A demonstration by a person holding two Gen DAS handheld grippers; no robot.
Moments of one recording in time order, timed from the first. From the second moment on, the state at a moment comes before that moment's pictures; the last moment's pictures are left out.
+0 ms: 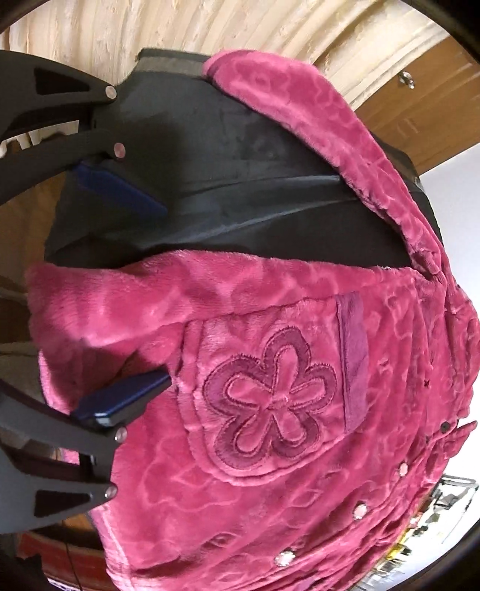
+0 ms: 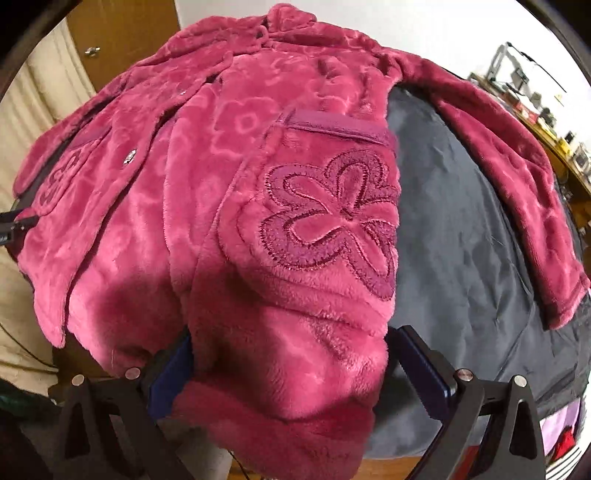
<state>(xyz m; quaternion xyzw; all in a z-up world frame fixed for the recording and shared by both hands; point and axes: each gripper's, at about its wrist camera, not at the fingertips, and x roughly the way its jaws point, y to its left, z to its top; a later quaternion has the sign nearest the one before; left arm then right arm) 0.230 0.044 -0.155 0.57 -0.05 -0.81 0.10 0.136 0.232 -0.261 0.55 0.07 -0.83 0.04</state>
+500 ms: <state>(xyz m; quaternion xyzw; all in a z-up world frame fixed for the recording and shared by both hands) 0.250 0.003 -0.171 0.59 0.06 -0.80 0.10 0.166 0.261 -0.251 0.52 0.15 -0.84 -0.02</state>
